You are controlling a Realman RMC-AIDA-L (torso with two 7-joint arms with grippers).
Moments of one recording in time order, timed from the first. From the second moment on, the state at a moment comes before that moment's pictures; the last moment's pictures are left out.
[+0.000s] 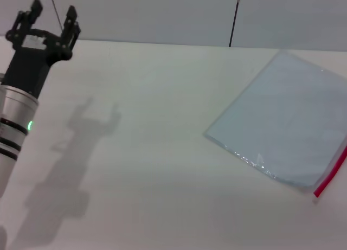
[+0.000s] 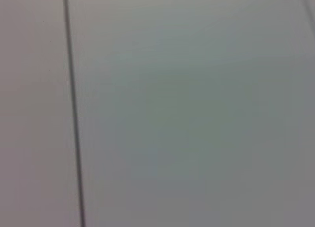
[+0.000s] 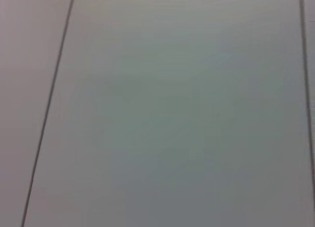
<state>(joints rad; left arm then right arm) -0.38 -1.95 2.39 0.56 2.14 -1.23 -3.00 0.45 2.04 0.58 0.01 1.20 1.51 -2.99</state>
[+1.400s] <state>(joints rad) -0.41 -2.03 2.35 0.42 2.10 -1.35 -2.99 0.40 2.04 0.60 0.13 1.19 1.41 -2.98</state>
